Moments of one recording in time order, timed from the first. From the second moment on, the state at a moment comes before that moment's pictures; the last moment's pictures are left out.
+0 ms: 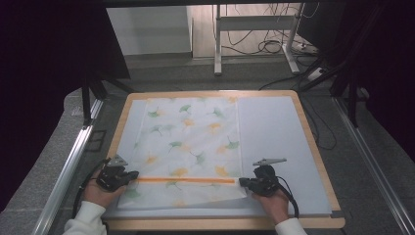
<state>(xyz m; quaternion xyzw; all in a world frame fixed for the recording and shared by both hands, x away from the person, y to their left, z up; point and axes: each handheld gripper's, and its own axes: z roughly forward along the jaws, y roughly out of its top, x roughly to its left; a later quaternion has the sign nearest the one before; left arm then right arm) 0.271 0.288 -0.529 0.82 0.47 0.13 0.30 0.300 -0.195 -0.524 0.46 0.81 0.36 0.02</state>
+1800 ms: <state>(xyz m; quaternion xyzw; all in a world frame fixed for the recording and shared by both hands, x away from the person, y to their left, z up) 0.267 0.304 -0.520 0.77 0.49 0.17 0.37 0.291 -0.201 -0.506 0.39 0.82 0.40 0.10</state>
